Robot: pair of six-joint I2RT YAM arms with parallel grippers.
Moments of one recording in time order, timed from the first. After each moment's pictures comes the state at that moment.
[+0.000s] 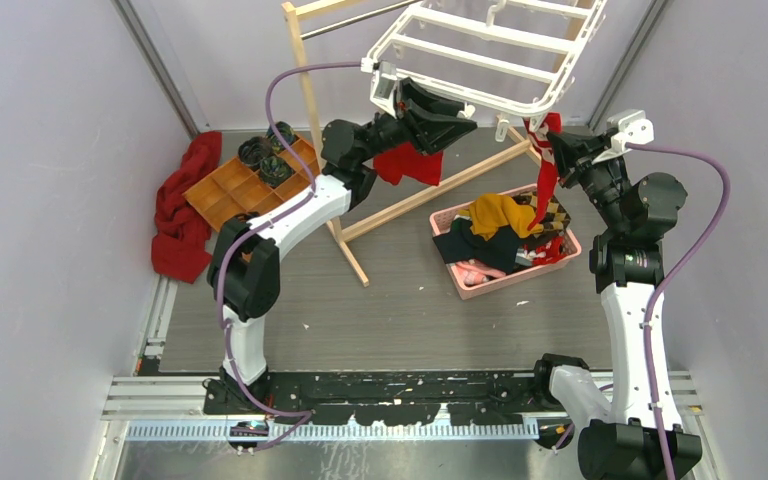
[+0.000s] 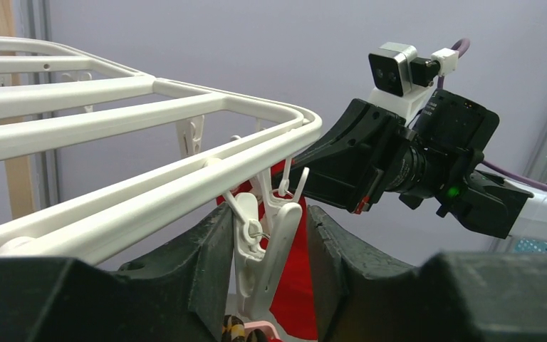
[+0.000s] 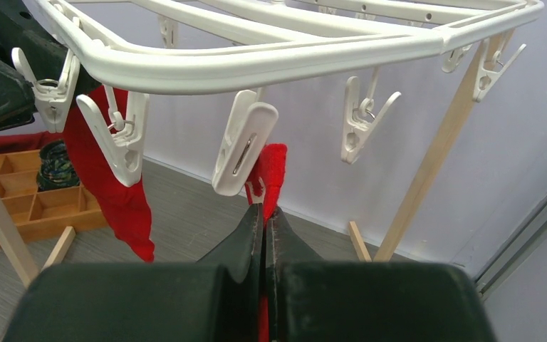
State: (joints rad) left arm -0.63 1.94 1.67 1.07 0.72 -0.73; right arm -0.17 0.91 0.99 0.21 -0.57 0.04
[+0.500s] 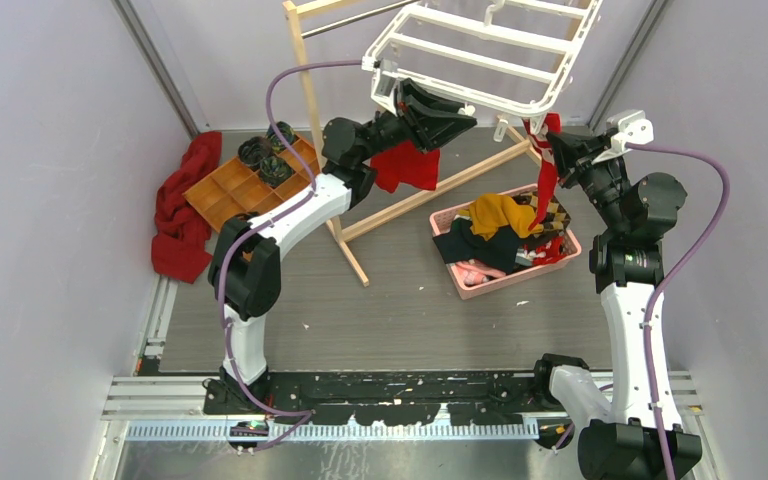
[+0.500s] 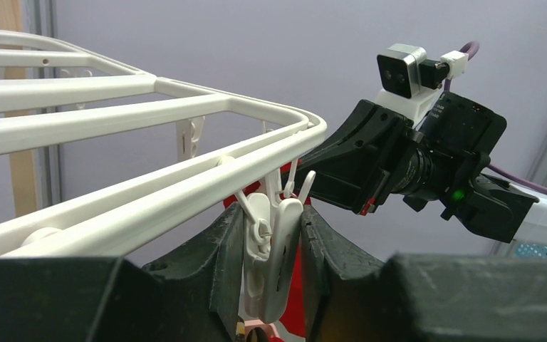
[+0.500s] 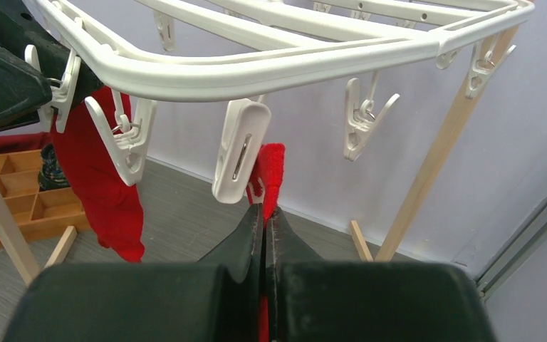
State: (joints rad) left arm -0.63 1.96 1.69 1.05 0.72 -0.74; right arm -0.17 0.91 0.99 0.21 -0.57 0.04
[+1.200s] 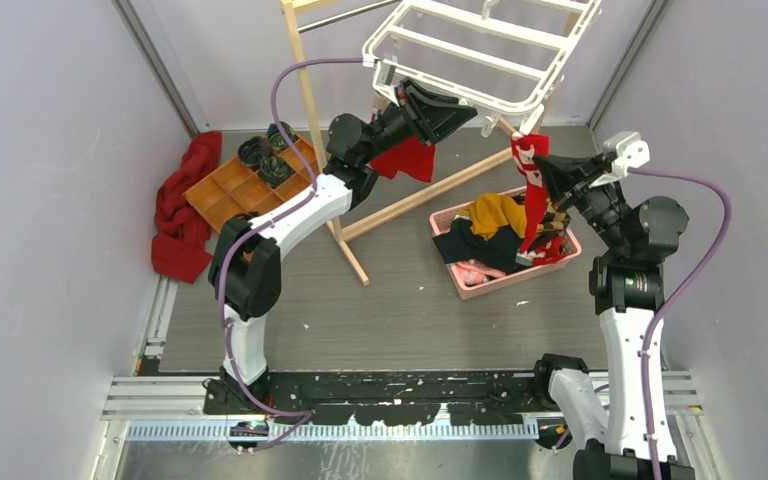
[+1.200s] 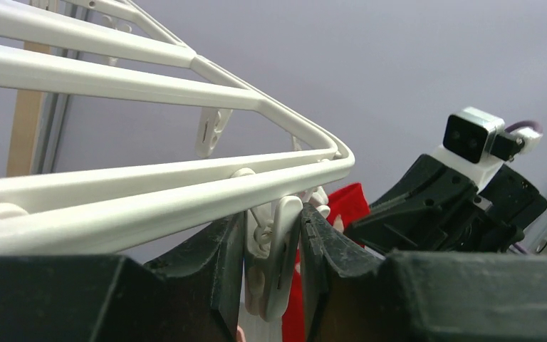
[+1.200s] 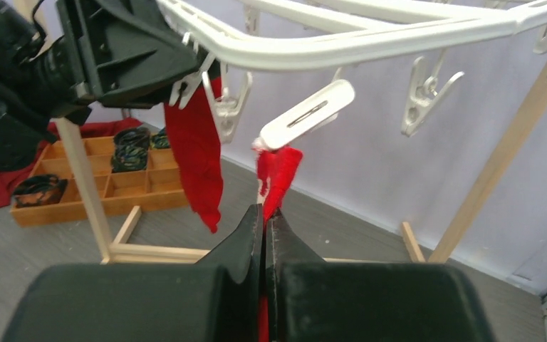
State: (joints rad) left arm -0.63 1.95 1.69 0.94 0.58 -0.85; right arm -0.17 0.80 0.94 0.17 -0.69 0.11
